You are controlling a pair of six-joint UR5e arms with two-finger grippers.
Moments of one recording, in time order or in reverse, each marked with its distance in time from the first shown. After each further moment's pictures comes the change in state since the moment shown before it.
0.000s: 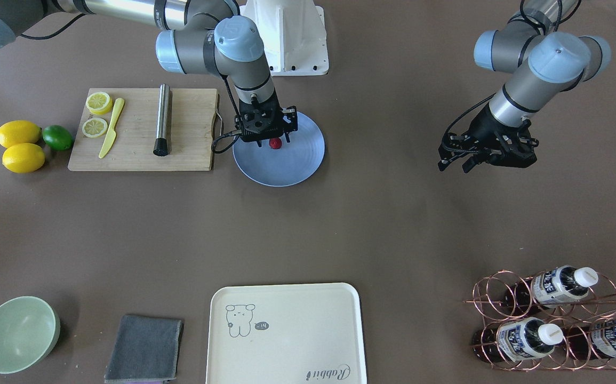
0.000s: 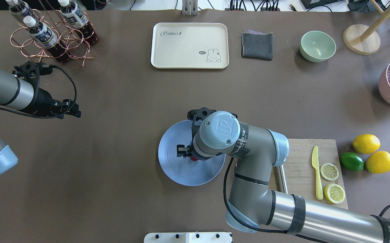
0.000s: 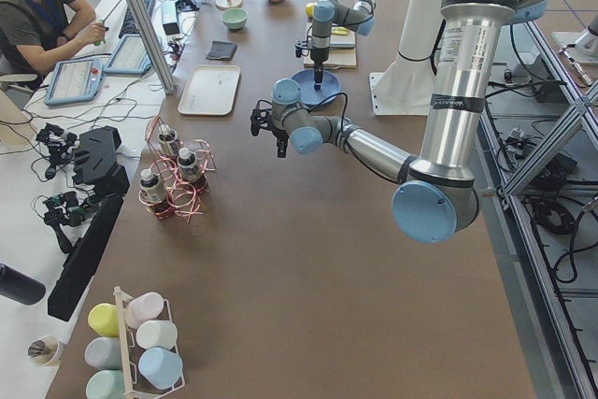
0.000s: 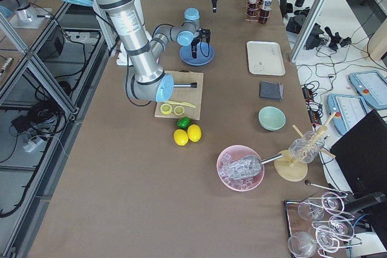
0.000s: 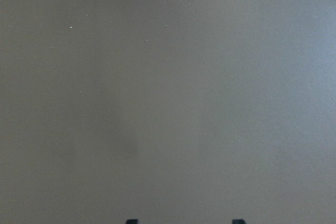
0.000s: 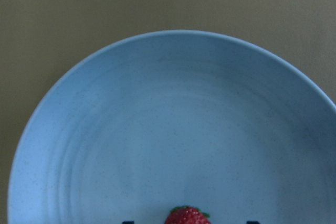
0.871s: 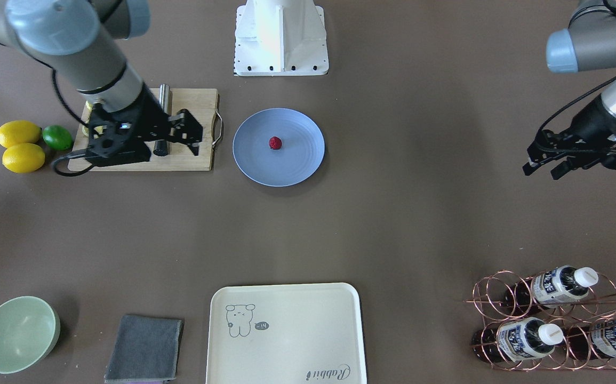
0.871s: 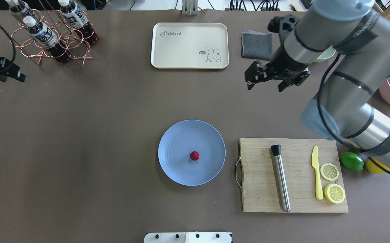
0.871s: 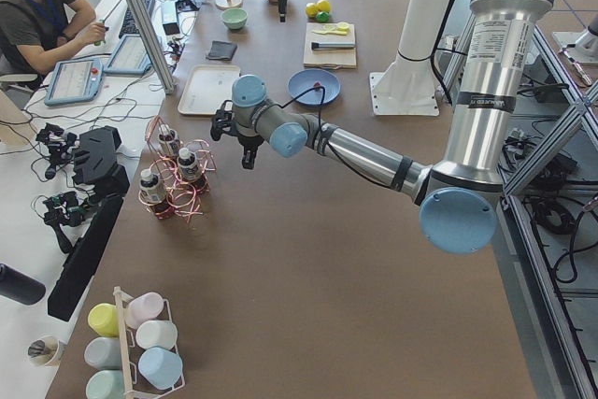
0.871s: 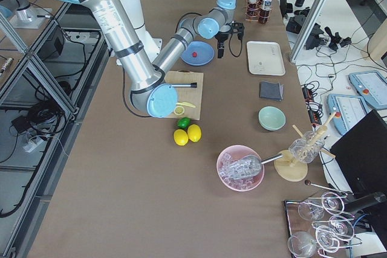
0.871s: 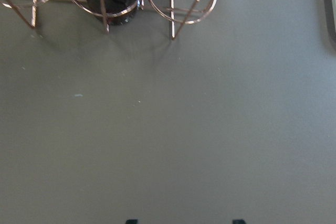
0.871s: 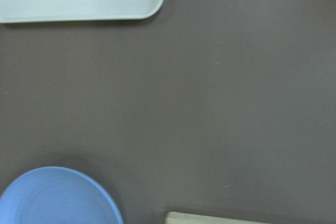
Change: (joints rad) left arm -0.399 -0.001 -0.002 0.301 -0.233 0.549; right arm 0.543 -0.175 0.258 -0.313 0.444 -0.435
